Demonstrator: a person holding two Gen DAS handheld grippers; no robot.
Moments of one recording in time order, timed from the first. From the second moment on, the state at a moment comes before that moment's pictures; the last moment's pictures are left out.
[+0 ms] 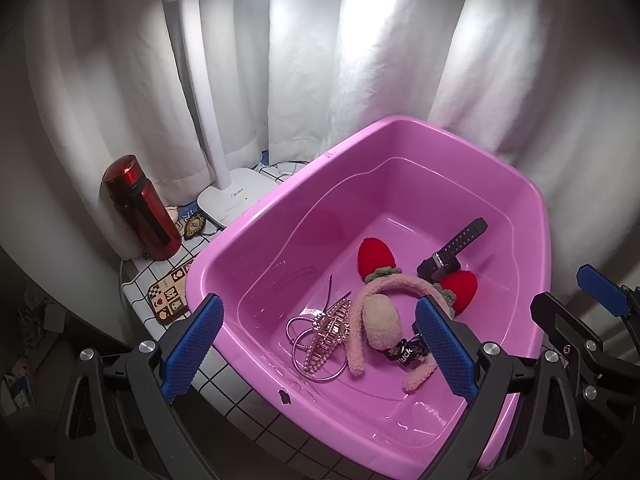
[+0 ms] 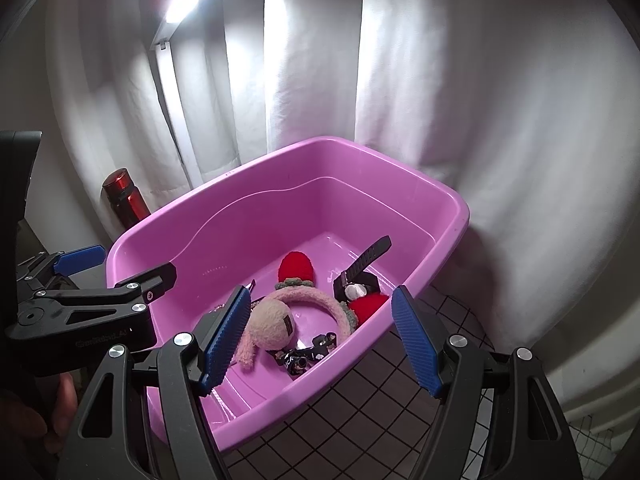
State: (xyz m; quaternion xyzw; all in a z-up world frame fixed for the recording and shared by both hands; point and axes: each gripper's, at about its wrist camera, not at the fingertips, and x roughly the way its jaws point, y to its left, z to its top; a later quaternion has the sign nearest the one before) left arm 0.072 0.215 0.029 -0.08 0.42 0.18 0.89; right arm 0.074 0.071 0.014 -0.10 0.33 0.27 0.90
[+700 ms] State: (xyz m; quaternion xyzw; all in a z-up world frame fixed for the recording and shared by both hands) left arm 0.070 0.214 0.029 -0.07 0.42 0.18 0.89; right arm 0.073 0.070 0.014 -0.10 0.33 0.27 0.90
